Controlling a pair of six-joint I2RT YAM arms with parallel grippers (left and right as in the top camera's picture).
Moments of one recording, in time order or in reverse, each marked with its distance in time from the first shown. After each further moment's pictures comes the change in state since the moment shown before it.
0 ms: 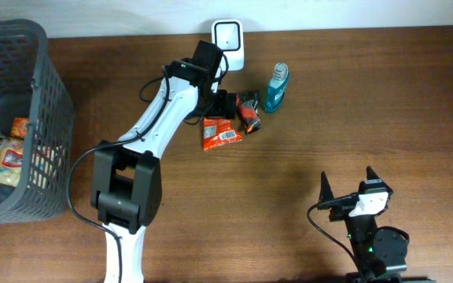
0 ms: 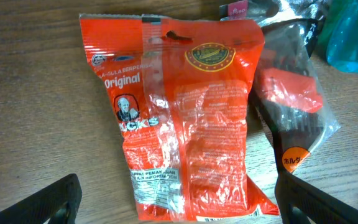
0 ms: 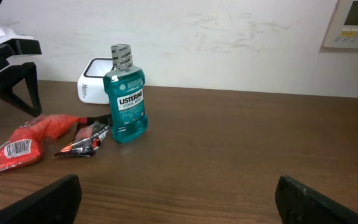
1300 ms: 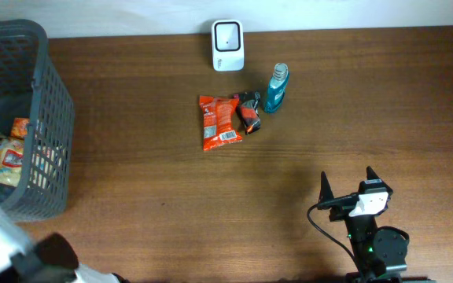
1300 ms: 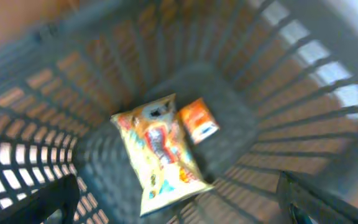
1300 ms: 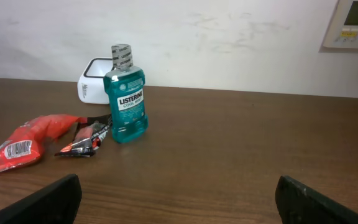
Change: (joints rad) left arm 0.950 -0.433 0.316 -0.360 -0.284 -0.069; right arm 0.000 0.000 0.000 0.000 0.000 0.001
